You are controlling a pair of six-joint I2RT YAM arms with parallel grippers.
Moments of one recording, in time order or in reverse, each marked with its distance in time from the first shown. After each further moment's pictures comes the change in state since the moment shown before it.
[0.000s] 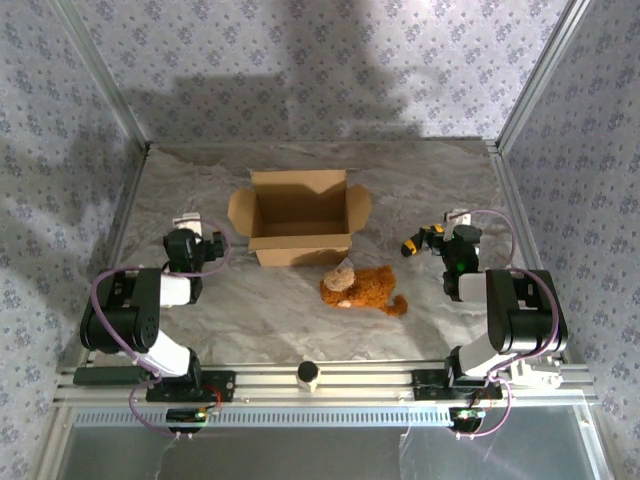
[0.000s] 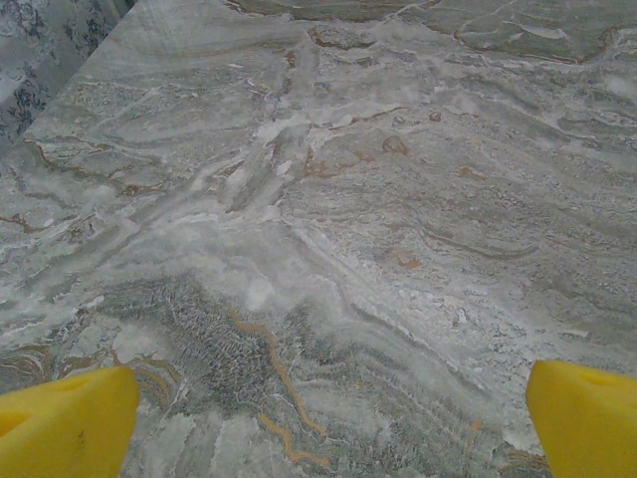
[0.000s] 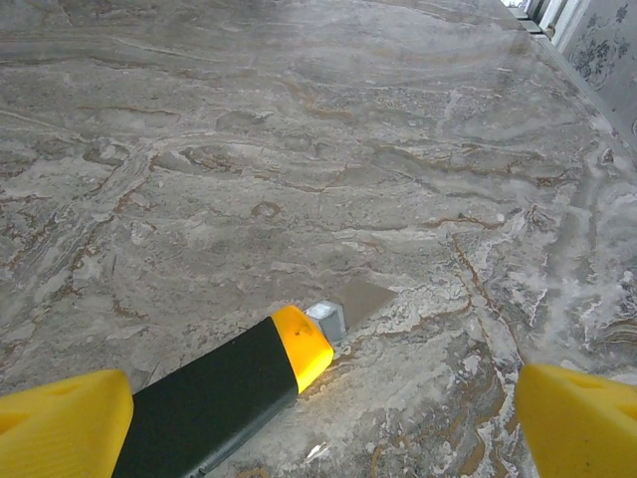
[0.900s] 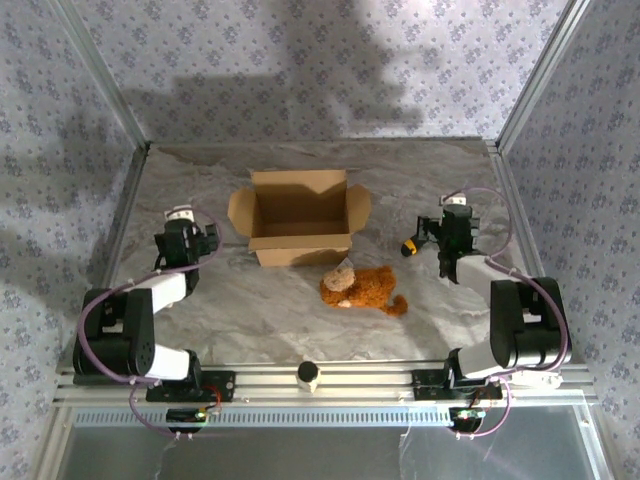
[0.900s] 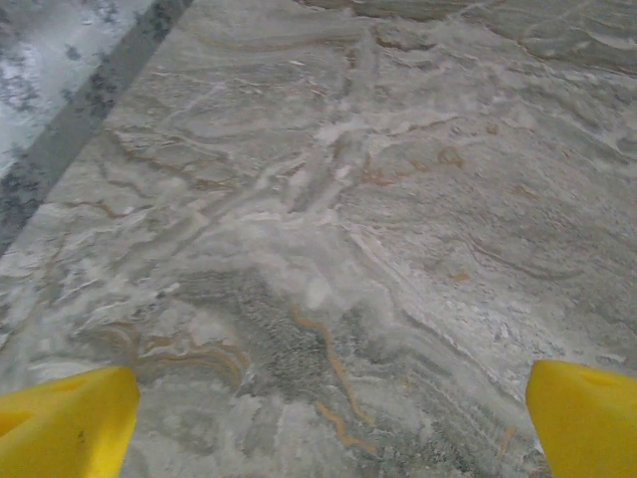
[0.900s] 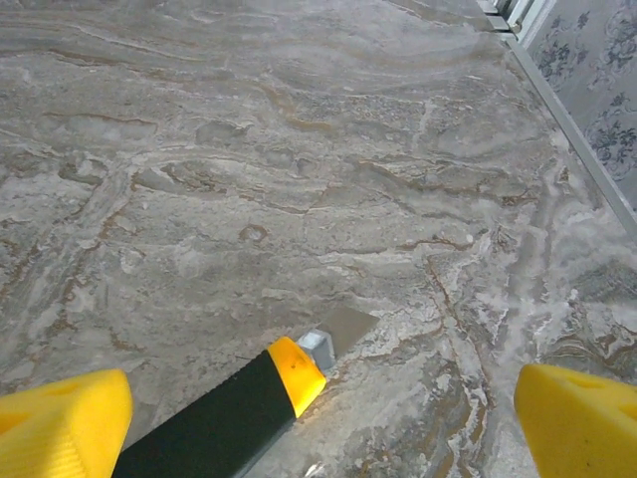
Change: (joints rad) left arm -0.008 -0.116 0.077 -0.257 -0.091 -0.040; right arm 0.079 -0.075 0.182 -0.360 0.160 0.007
